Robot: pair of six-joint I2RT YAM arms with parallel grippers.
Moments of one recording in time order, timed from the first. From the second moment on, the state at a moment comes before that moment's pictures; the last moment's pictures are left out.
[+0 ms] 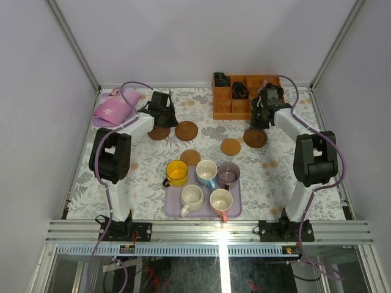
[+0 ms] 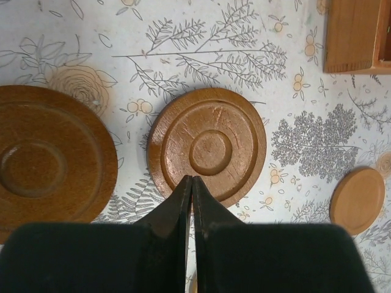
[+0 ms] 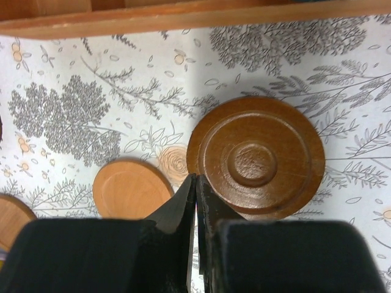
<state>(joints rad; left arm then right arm) -0.25 1.95 1.38 -0.23 0.14 -0.45 0.15 1.88 1.39 -0.48 -0.10 0.29</state>
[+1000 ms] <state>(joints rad) -0.31 2.12 1.46 -0.24 0.20 -0.42 0.26 1.82 1.32 -0.48 -0.16 0.28</state>
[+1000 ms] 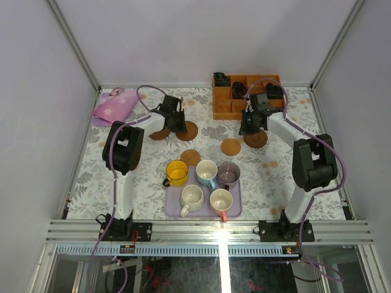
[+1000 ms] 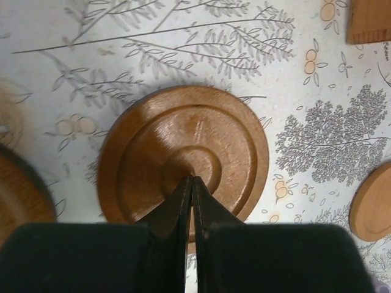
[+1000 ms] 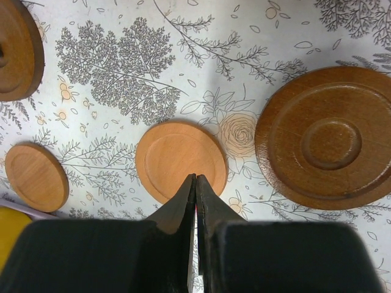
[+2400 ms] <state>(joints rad) -0.44 1.90 1.33 -0.31 0.24 -0.41 0.32 2.04 1.41 -0.49 -0.26 0.28</state>
